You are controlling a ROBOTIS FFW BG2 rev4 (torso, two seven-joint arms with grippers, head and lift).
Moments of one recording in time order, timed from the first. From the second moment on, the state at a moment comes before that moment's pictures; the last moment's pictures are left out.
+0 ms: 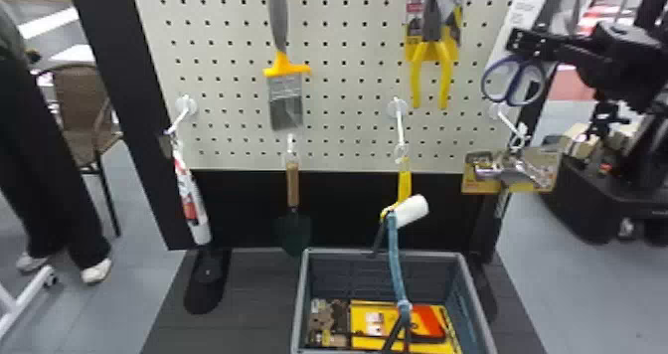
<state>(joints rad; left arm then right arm) 1.01 0.21 -0.18 -1.91 -0.18 -0.78 0.65 -0.63 -0.47 -0.08 -1.59 -0.55 0.61 1.23</state>
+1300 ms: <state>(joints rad) 1.00 0.21 -0.19 -1.91 -0.17 -0.77 0.65 -0.10 -0.24 -0.43 -2.07 -0.50 0.57 1.05</state>
